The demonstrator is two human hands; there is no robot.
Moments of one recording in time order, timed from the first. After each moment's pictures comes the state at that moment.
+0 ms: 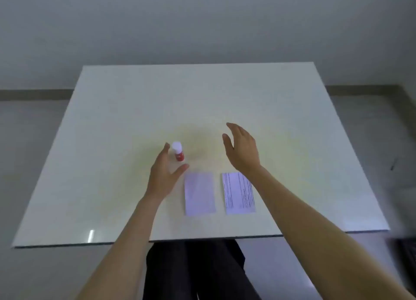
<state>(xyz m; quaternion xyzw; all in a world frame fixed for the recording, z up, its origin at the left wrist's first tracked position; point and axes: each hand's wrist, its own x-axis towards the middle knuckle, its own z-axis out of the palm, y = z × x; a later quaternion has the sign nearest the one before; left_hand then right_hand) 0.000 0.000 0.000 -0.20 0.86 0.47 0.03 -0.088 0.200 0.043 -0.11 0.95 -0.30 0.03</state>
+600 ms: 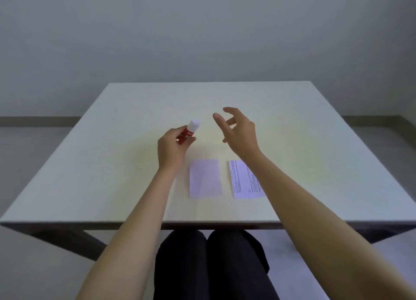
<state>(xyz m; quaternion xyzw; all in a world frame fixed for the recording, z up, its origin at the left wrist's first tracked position) -0.005 0.021 -0.003 -0.14 0.84 0.48 -0.23 -0.049 0.185 0.042 -0.12 0.85 -0.52 -0.06</state>
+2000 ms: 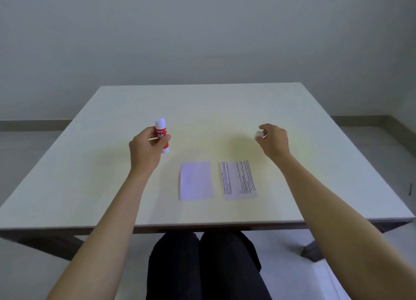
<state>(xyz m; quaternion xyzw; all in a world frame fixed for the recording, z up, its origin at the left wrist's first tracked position) 0.015 -0.002 0.019 -0.18 0.83 0.47 -0.25 -0.108 0.288 -0.009 -0.03 0.93 -0.36 -0.08</state>
